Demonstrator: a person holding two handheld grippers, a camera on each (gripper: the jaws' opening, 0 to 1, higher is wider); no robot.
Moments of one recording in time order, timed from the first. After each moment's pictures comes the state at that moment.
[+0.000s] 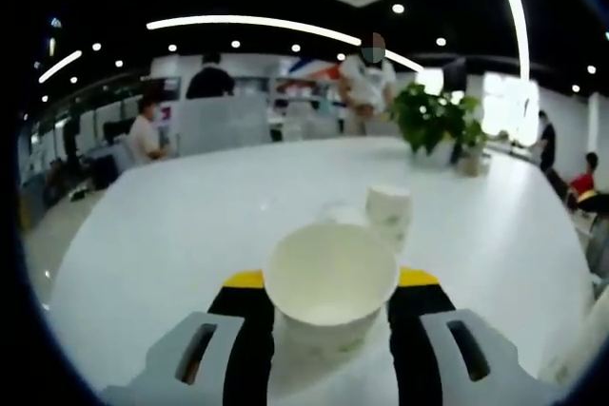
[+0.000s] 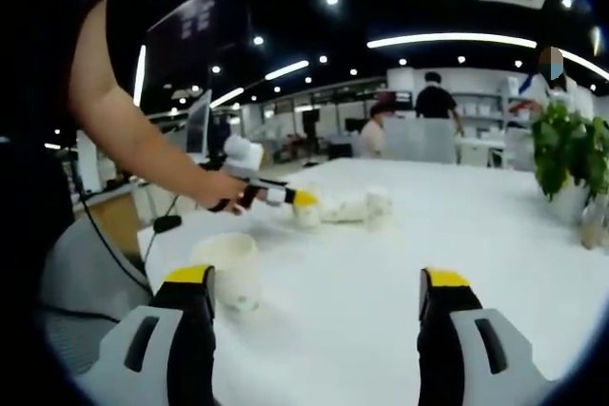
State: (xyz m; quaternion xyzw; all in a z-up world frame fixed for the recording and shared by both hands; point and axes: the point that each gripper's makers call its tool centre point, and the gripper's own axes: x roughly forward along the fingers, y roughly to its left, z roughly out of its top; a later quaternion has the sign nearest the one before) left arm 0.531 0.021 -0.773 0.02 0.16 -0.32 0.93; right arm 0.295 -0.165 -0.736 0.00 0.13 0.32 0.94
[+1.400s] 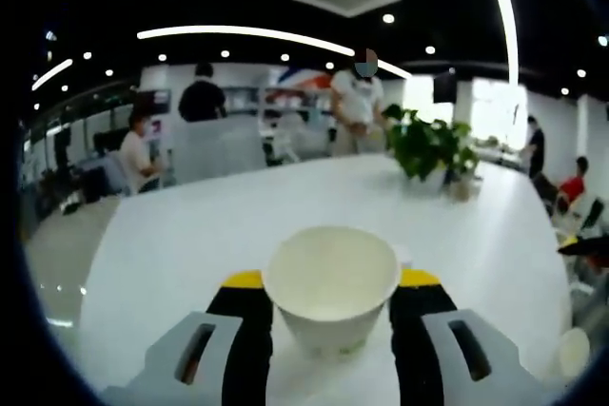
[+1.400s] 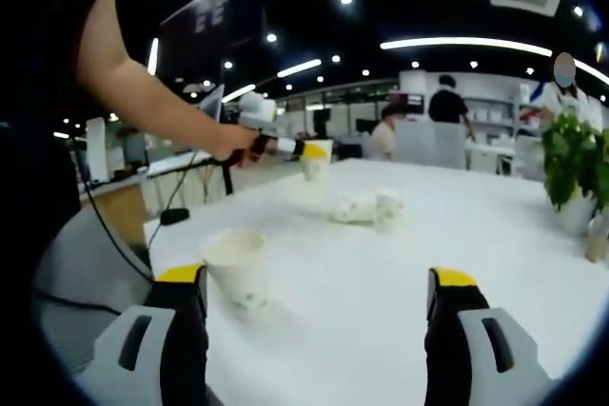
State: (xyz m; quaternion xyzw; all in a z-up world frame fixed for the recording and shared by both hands) left arm 0.559 0.036 -0.688 0.03 0.14 -0.35 0.93; right arm 0.292 -0.154 -0.736 -0.02 0.12 0.34 0.93
